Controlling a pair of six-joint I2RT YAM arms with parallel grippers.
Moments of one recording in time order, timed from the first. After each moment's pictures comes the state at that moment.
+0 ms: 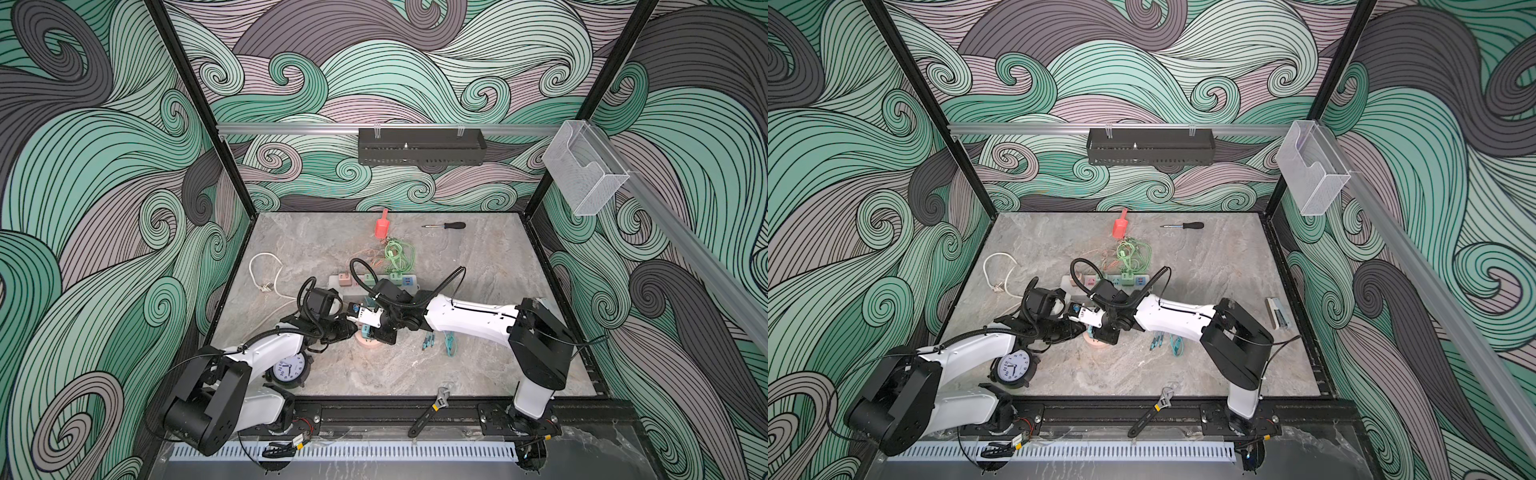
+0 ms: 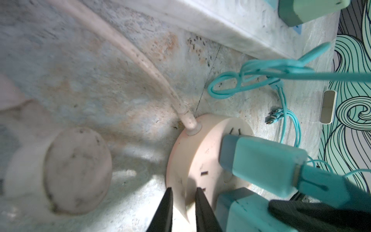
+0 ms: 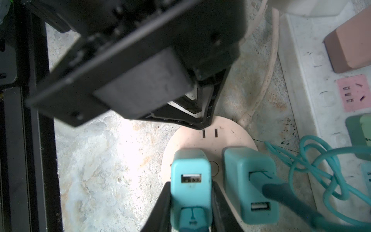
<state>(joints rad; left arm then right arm) -0.40 1.26 0.45 -0.17 0.37 -0.63 1.01 1.80 1.21 -0.45 -0.18 -0.39</state>
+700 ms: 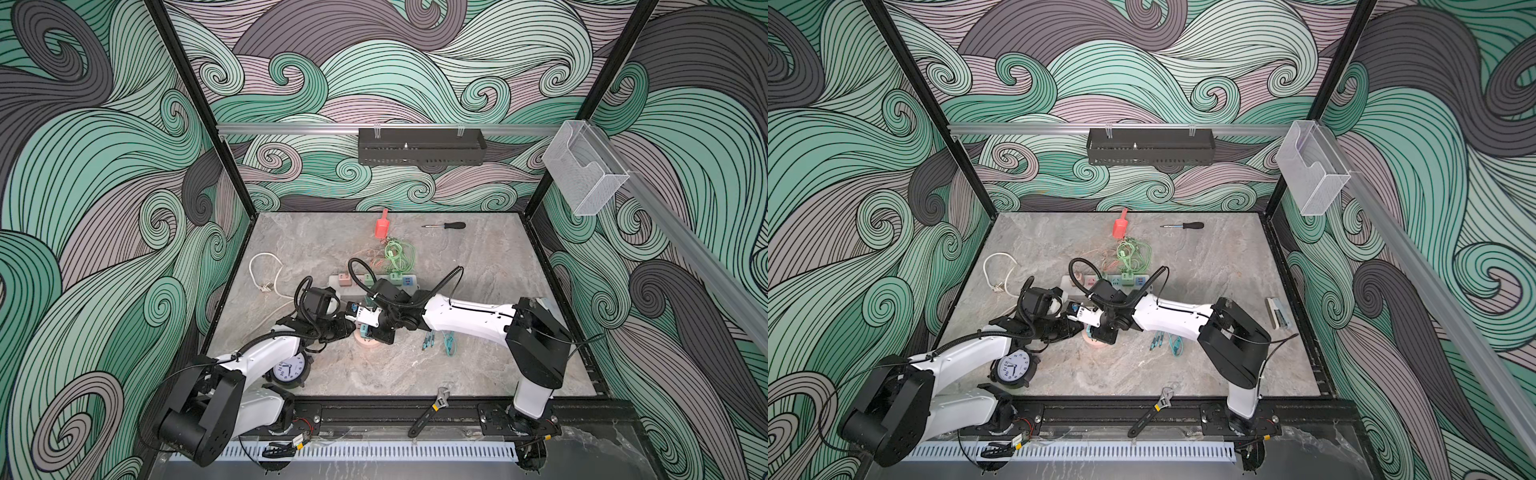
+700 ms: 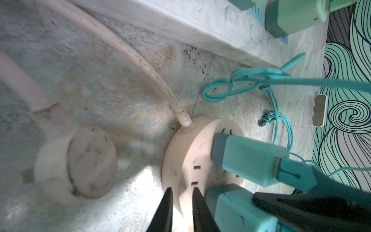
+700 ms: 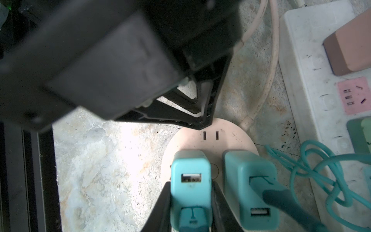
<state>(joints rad) -0.39 1.21 0.45 -0.19 0.37 -0.63 1.01 1.82 1.21 -0.43 -0.17 -0.37</state>
